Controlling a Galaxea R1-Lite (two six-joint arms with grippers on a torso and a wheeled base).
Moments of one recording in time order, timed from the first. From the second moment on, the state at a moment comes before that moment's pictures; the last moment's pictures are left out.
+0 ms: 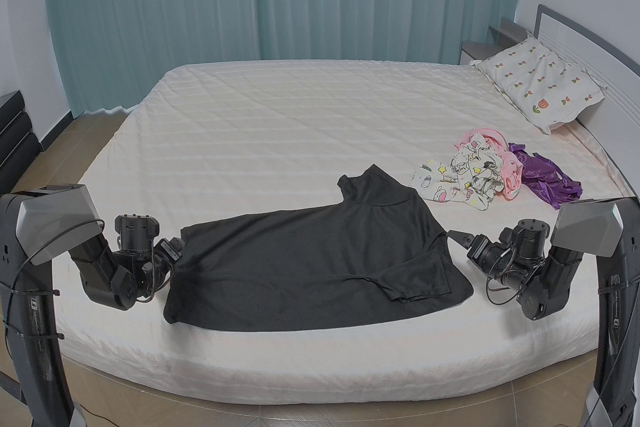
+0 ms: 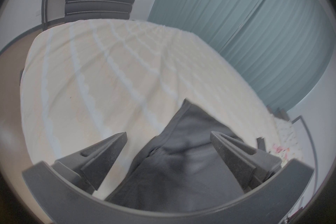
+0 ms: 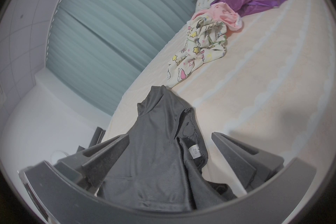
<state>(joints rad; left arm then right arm) -0.02 2.33 -0.80 -0.91 0.20 -0.80 0.07 2.50 -0.77 -1.41 0.27 0.74</state>
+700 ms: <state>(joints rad) 0.00 2.27 -0.75 -0.98 0.15 -0.83 0.07 2.42 -0.68 -1.42 0.27 0.82</state>
